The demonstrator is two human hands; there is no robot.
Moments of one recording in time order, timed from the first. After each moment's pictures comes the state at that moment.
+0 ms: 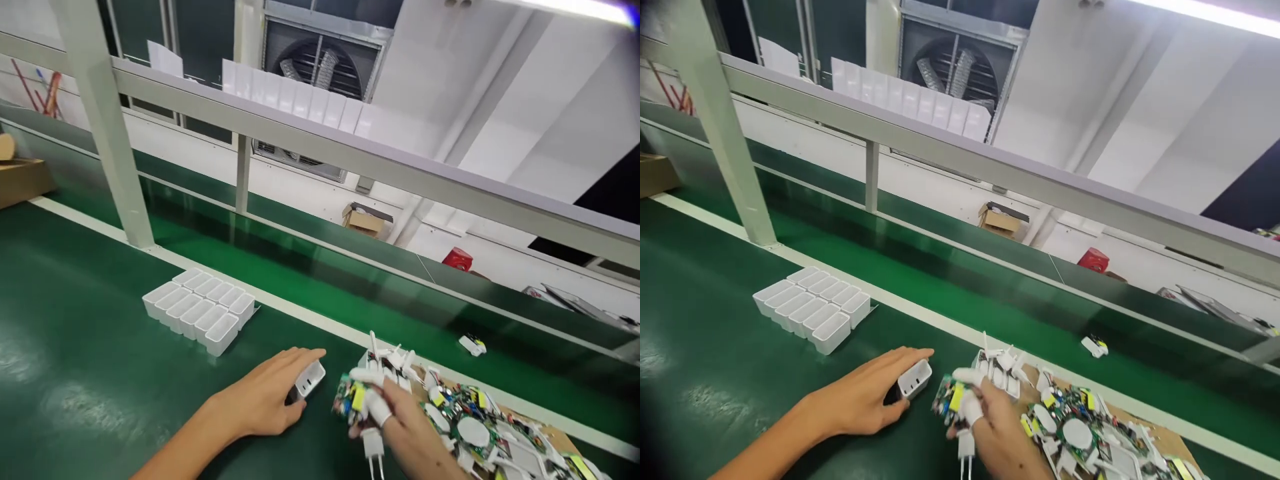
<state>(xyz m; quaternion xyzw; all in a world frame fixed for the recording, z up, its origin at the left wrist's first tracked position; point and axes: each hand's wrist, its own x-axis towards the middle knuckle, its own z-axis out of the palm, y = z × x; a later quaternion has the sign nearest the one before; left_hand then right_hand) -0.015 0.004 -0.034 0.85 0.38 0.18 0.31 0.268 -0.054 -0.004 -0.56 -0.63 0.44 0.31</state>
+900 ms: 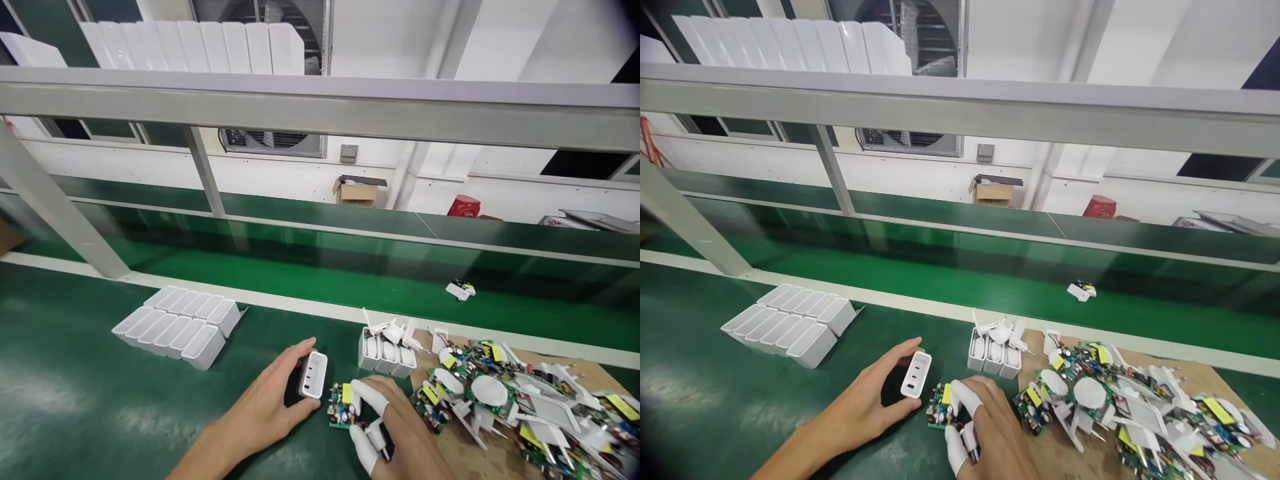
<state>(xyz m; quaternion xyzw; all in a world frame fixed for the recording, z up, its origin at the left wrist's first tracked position) 0.012 -0.001 -0.053 0.80 0.44 0.21 0.34 0.282 -0.086 -0.077 -0.49 -0.78 0.00 0.39</state>
